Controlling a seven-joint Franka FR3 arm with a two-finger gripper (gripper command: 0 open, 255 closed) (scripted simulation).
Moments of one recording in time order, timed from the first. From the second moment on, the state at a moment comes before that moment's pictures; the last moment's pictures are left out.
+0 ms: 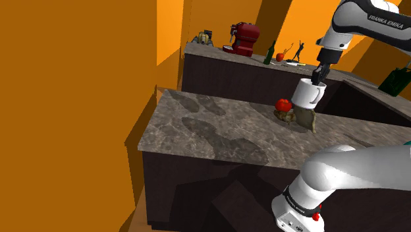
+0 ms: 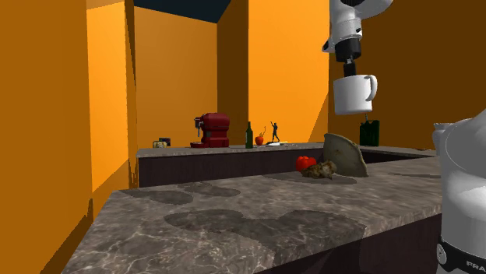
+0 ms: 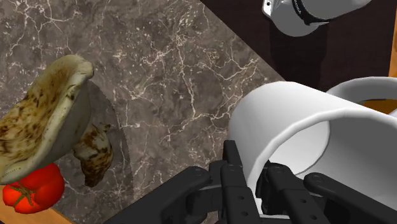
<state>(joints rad) -0.23 -0.72 -0.34 -2.11 -0.26 1.33 -0.44</state>
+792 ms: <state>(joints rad) -0.29 -0.75 -0.58 -2.03 -0.45 1.30 -0.74</state>
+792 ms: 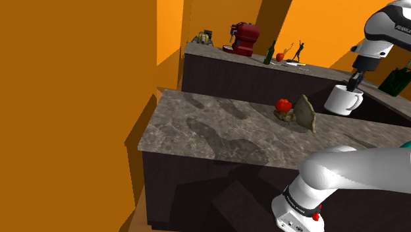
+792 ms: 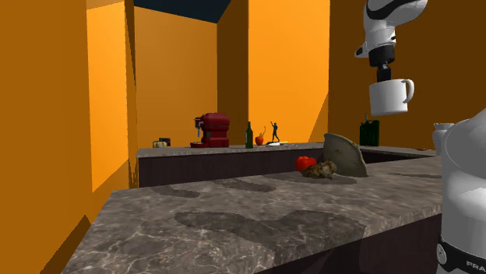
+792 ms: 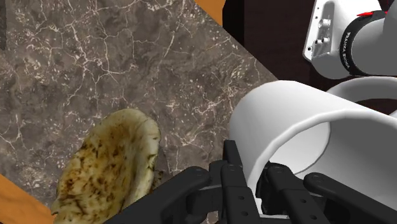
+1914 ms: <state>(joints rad) -0.28 -0.71 -0.85 -1.97 -0.60 1.40 -0.98</state>
